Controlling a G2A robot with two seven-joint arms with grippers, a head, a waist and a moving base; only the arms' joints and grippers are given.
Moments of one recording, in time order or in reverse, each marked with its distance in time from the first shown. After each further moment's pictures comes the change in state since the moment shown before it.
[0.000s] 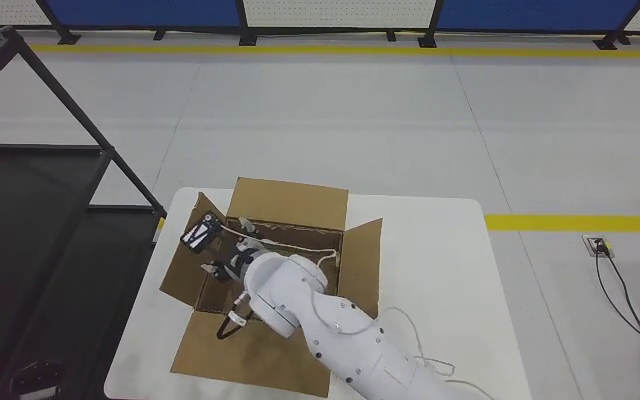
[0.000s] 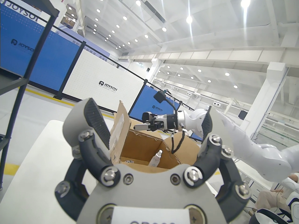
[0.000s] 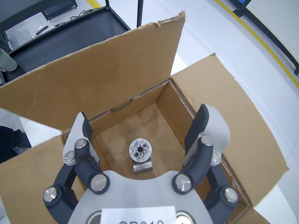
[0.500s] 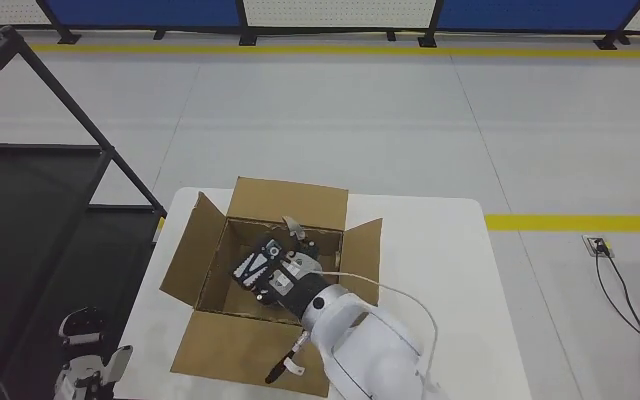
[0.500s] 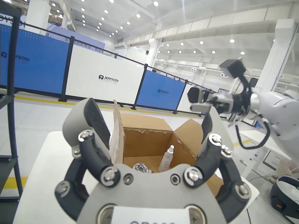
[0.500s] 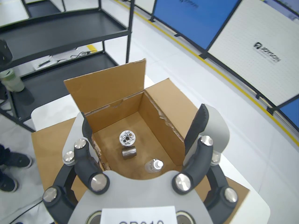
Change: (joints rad) left arm -0.181 0.005 0.044 -0.060 0.106 0.177 -0.273; right arm -0.425 0.112 0.210 -0.683 -0.308 -0.117 0.026
